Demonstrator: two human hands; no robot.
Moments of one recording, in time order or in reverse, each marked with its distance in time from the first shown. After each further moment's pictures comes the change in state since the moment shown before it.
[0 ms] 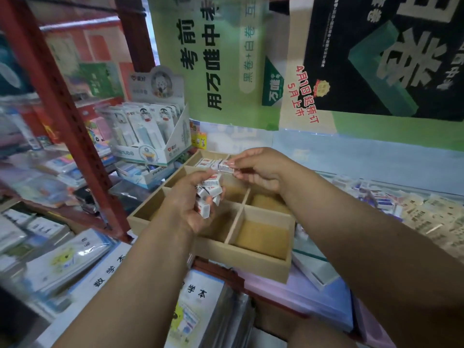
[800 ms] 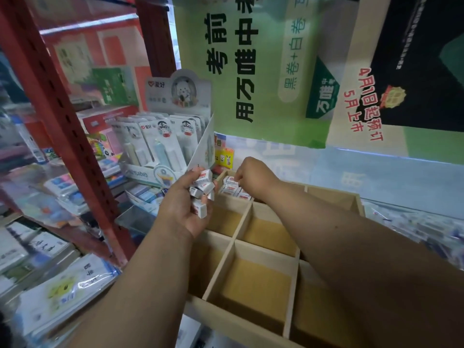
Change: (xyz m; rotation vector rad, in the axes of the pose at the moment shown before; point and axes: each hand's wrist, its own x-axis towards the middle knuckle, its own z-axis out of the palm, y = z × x) left_hand 0.114 0.079 -0.054 -0.167 0.042 0.224; right_hand 0.202 0.038 0.036 -1.413 0.088 -0.409
